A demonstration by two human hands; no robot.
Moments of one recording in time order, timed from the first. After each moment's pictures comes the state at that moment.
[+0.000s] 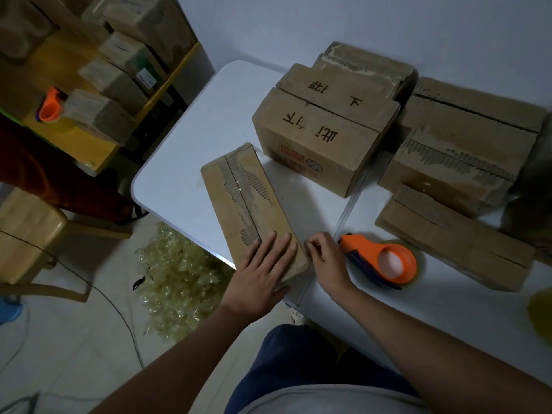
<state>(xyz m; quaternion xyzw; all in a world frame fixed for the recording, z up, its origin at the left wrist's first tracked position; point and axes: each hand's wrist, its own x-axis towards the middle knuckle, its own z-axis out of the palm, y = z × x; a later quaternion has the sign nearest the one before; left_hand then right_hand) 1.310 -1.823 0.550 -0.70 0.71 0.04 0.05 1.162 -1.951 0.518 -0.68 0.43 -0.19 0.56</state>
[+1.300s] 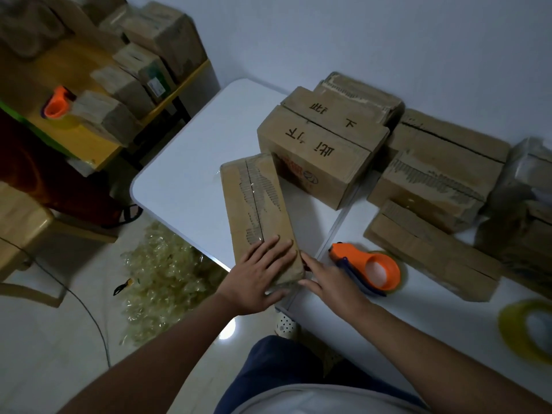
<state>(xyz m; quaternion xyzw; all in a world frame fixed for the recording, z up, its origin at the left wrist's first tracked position) 1.316 -1.831 0.561 -0.67 0.74 0.09 -0.01 1.125 -1.950 0.578 -0.88 0.29 0.06 0.37</state>
